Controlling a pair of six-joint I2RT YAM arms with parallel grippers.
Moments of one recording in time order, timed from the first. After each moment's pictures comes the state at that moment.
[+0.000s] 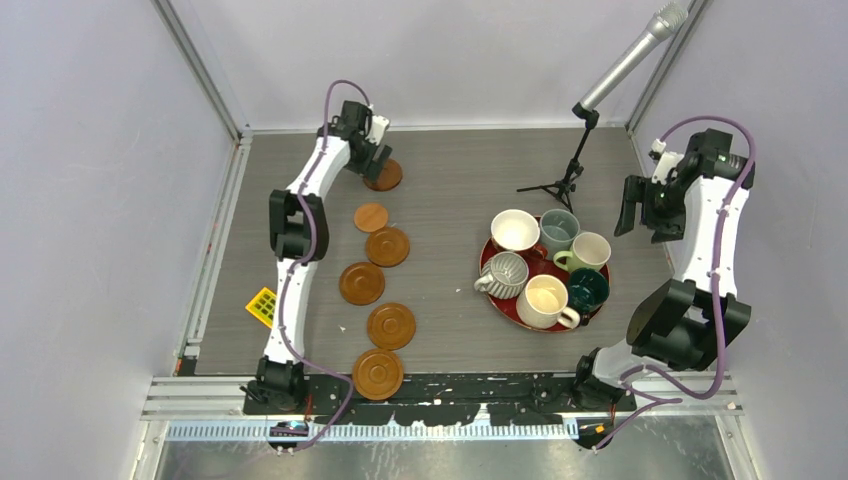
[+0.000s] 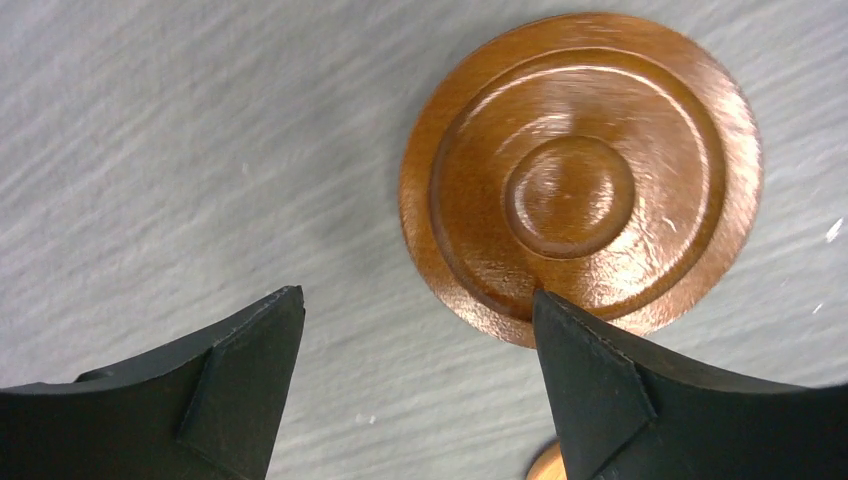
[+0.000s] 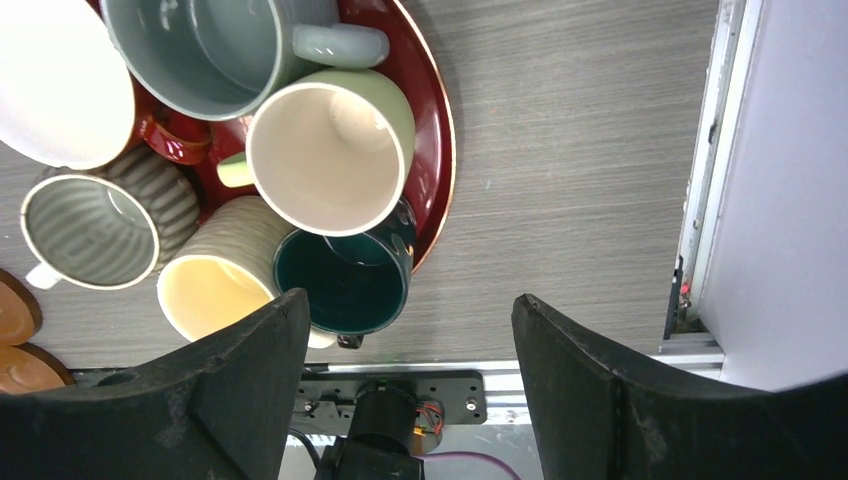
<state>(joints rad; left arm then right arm) -0.22 2.57 2.40 -0.80 -0.02 0.30 -0.43 1.50 1.56 -1.31 -0.18 -0.24</state>
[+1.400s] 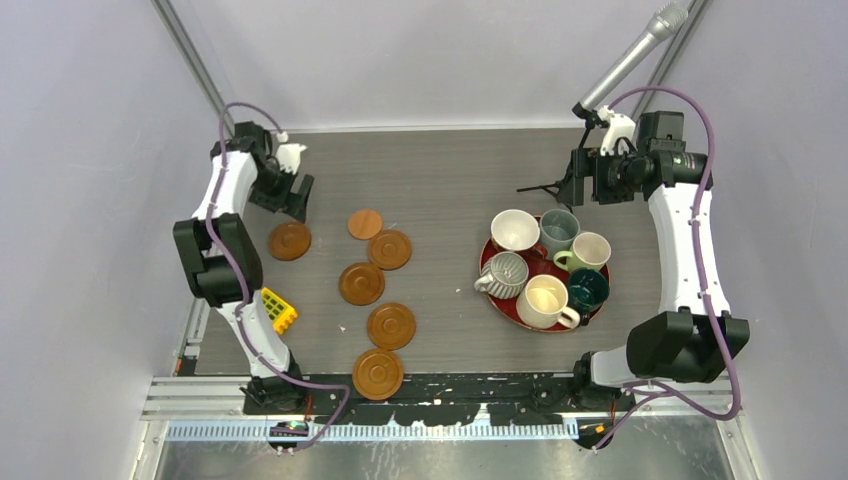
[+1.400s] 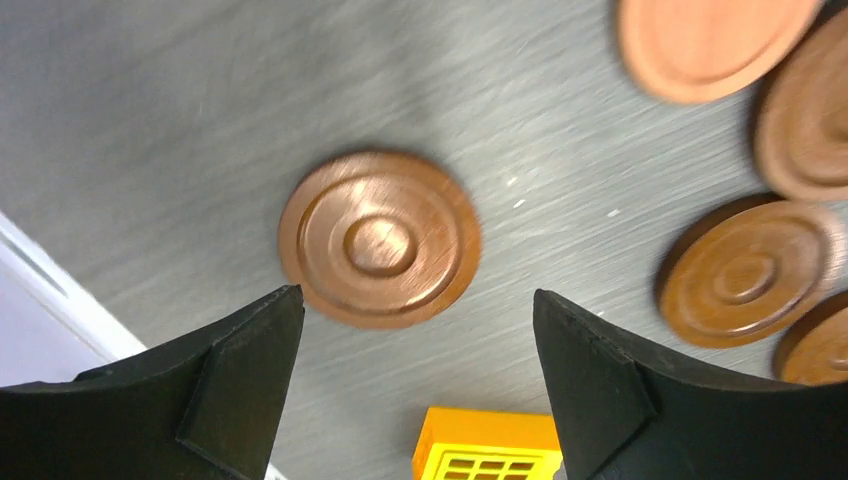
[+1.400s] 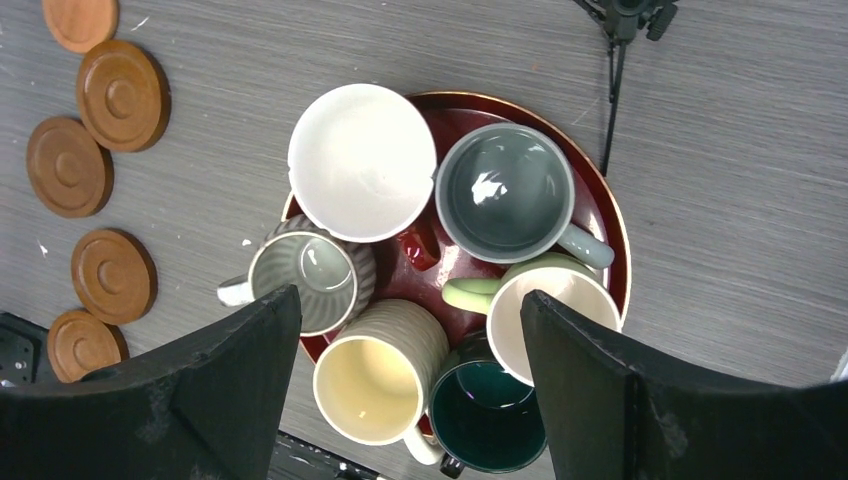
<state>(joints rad) 0.17 1.93 1.65 -1.02 0.22 0.52 -0.14 1.42 1.55 -1.05 -0.42 -0.17</state>
